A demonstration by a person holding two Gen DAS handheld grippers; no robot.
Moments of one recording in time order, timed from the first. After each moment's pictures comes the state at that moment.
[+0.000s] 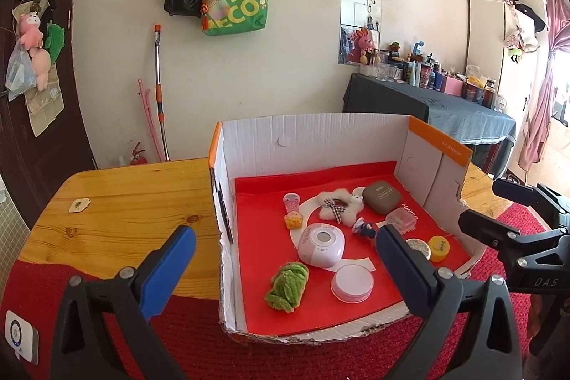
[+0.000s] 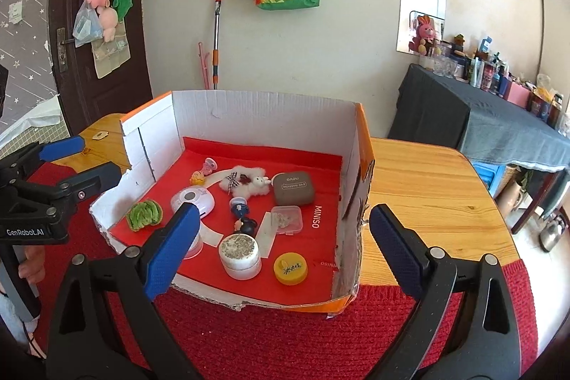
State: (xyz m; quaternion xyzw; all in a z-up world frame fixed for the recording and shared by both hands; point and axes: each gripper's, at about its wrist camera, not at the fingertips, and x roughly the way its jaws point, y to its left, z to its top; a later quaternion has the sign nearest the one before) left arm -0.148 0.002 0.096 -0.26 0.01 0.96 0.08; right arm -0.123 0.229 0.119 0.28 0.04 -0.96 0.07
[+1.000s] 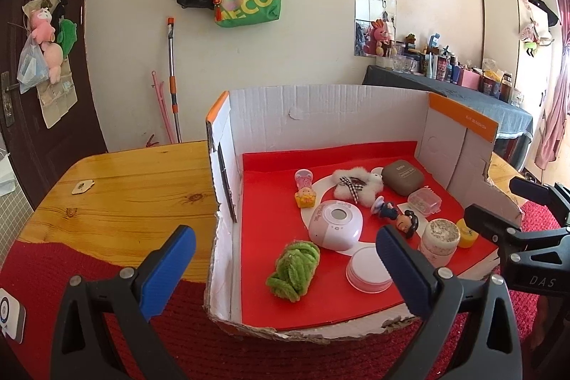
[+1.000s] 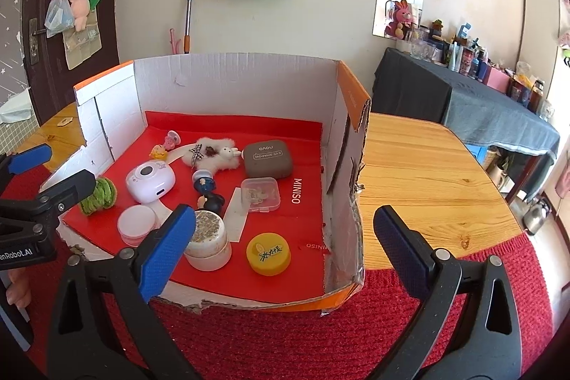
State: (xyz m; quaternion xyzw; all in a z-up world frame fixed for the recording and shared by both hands) left arm -0.150 0.010 0.062 -0.27 0.02 0.96 0.05; right arm -0.136 0.227 0.083 0.29 0.05 -0.95 0.02
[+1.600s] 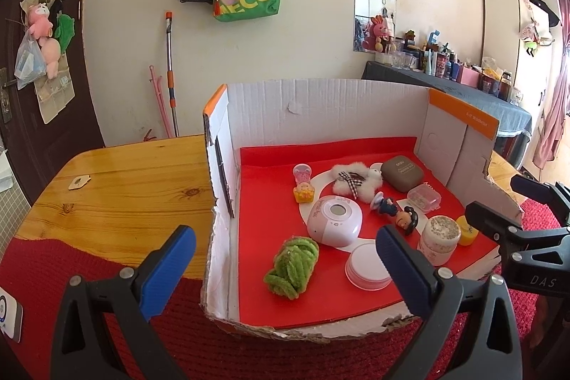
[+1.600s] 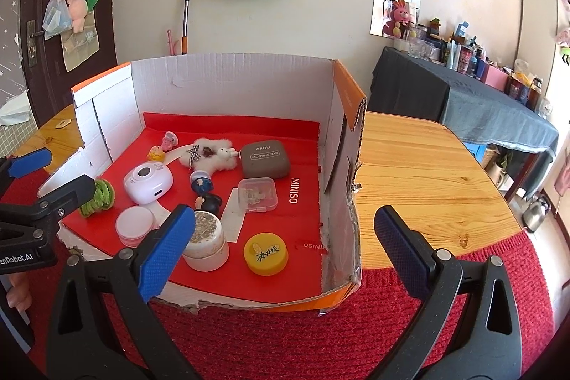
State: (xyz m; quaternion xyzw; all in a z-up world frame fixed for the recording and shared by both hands) left arm -0.152 0.009 0.059 -0.28 0.01 0.96 0.05; right arm -0.134 0.225 0.083 0.29 0.05 -0.96 0.02
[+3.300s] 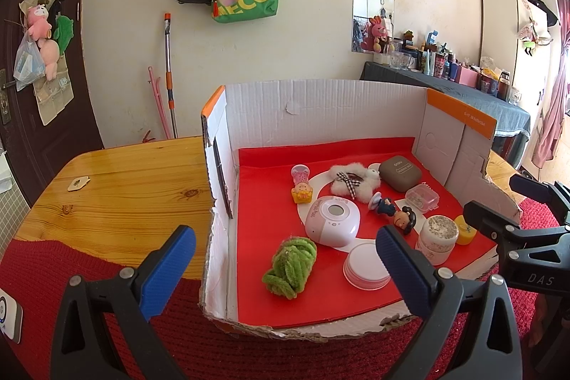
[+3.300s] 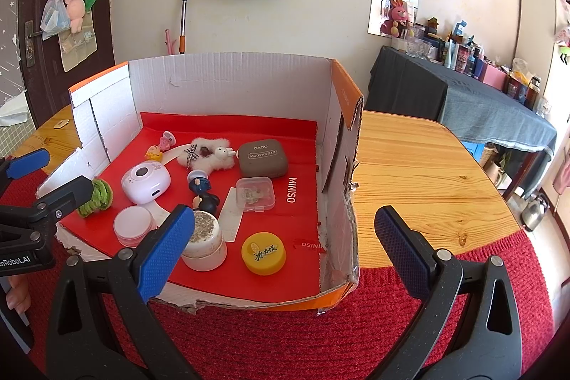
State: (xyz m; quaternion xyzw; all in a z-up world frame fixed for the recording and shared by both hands) left arm -0.151 0.010 0.059 -0.28 0.01 0.96 0.05; right arm -0.134 0.225 0.084 0.29 0.05 -0.96 0.02
